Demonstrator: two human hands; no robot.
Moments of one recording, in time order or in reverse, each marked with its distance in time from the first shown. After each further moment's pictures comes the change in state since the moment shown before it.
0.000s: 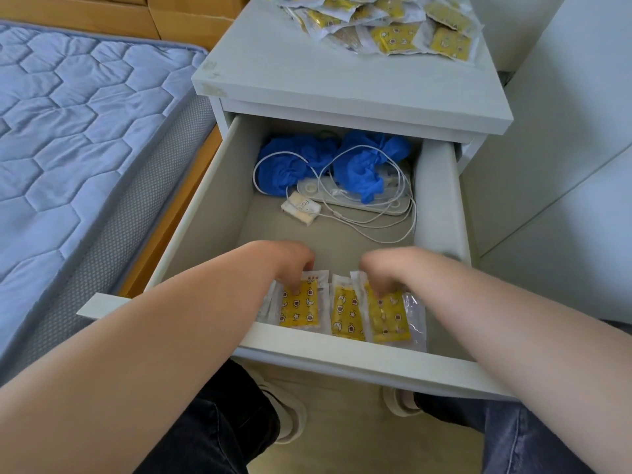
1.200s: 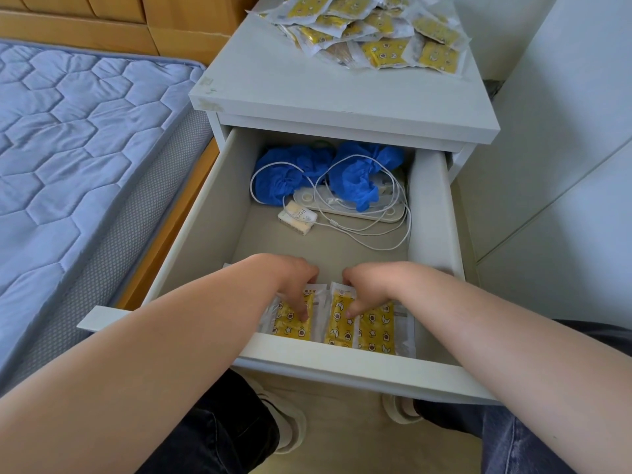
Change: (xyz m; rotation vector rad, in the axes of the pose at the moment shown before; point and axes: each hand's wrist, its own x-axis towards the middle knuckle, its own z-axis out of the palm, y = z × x) left_hand -0.001 0.012 0.002 0.091 -0.069 0.038; right_hand 0.007 -0.004 0.014 0.165 0.122 -0.115
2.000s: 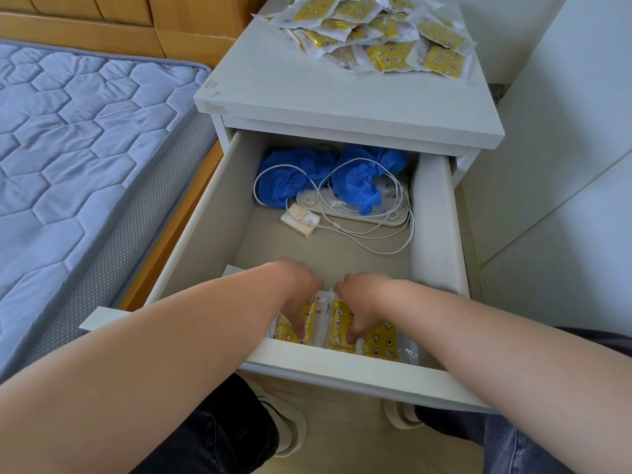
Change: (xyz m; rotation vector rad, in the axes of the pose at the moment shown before) left_hand 0.002 0.007 0.009 0.296 0.022 0.031; right_hand 0.004 -0.015 0.015 -0.244 0.048 -0.063
